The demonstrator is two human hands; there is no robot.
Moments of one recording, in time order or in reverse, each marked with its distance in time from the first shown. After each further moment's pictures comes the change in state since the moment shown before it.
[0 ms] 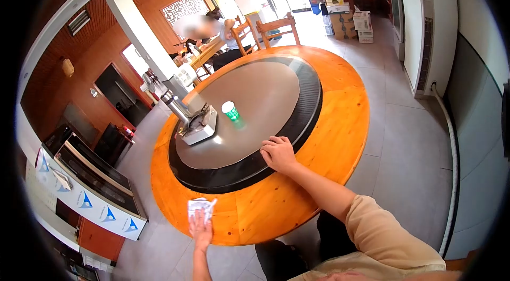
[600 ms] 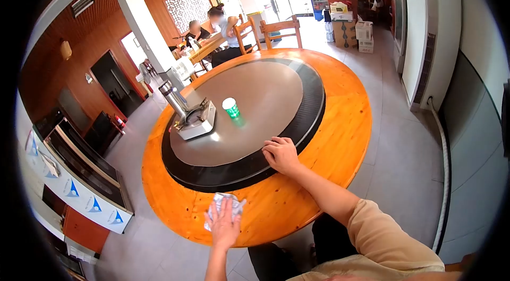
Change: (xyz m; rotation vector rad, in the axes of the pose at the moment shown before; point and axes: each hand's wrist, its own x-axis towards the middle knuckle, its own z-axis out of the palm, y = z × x) left_hand -0.018 0.146 -0.016 -0.094 -0.053 0.263; right_hand 0.001 0.004 0.002 -0.020 -0.013 -0.049
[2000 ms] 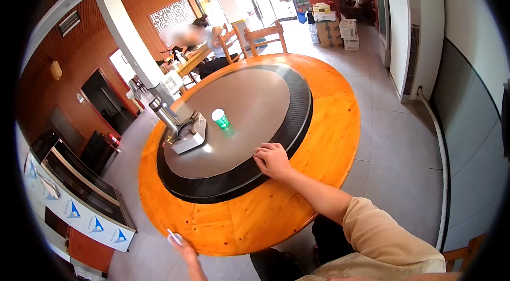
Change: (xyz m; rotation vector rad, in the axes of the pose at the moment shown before) left_hand -0.037 -0.229 0.030 -0.603 0.644 -0.452; right_hand 0.001 -0.003 -0.002 0.015 0.015 0.036
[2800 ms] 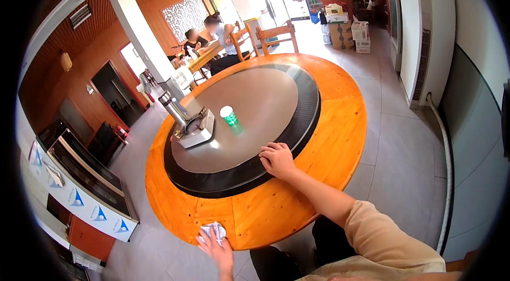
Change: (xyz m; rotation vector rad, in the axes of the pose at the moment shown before) left_hand -0.136 0.139 0.051 0.589 -0.197 0.260; right_hand -0.003 0.004 0.000 0.003 -0.036 -0.023
